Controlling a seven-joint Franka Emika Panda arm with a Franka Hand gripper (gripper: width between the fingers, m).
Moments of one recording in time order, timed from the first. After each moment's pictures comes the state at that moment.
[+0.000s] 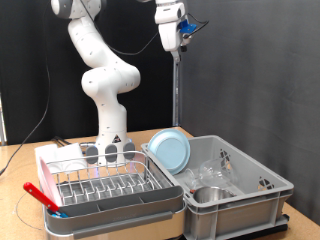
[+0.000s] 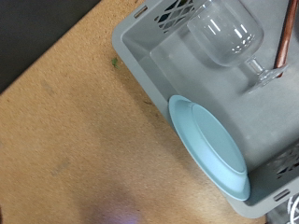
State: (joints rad) arm 0.46 -0.82 -0.13 -2.45 0.18 1.71 0.27
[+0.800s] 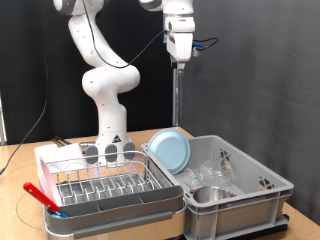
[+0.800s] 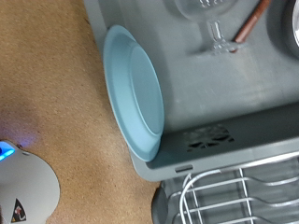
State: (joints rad) arm 0.50 -0.74 -0.13 -2.47 -0.04 1.75 -0.09
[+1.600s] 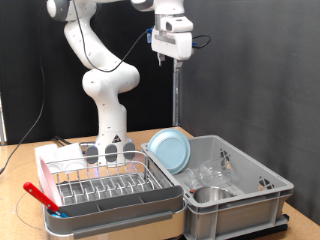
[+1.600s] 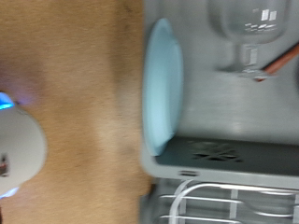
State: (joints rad) arm 0.52 -0.87 -0.14 -2.55 -0.04 1.69 -0.38
